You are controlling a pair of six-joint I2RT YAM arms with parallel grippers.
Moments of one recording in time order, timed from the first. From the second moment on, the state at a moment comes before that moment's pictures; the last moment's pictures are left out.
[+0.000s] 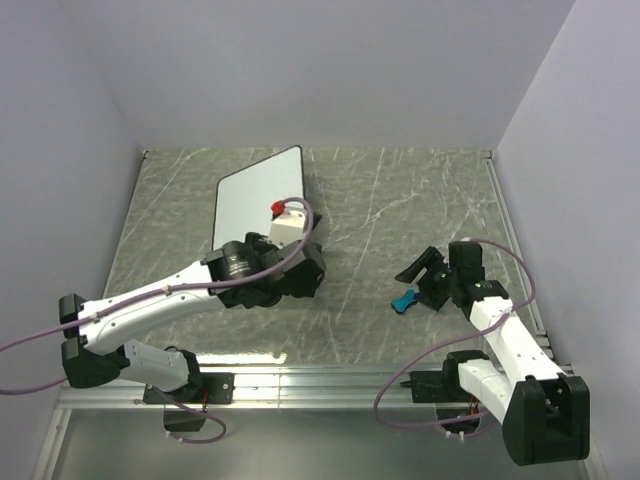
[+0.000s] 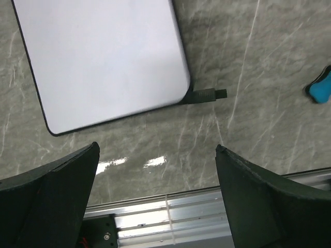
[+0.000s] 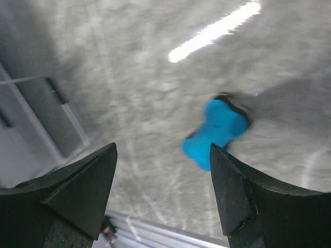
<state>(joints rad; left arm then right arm) -1.20 1.34 1.43 -1.18 -0.67 -0.86 0.07 0.94 0.48 -0.45 -0.27 0.85</state>
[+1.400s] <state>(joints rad) 0.02 1.20 0.93 -0.45 0.20 -0.64 0.45 1.82 1.62 -0.51 -0.49 0.83</state>
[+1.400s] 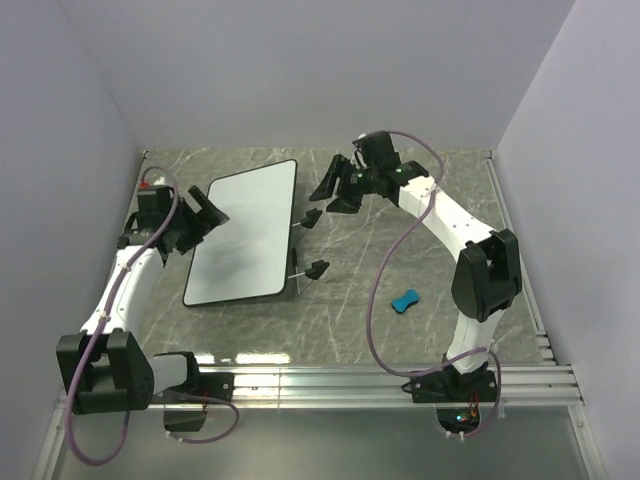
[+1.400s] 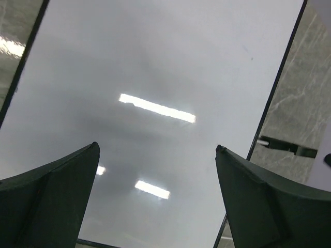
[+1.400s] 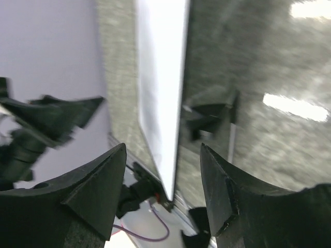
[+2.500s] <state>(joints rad) 0.18 1.42 1.02 -0.27 0.40 -0.60 0.46 2.00 1.86 -0.76 -0.48 0.68</state>
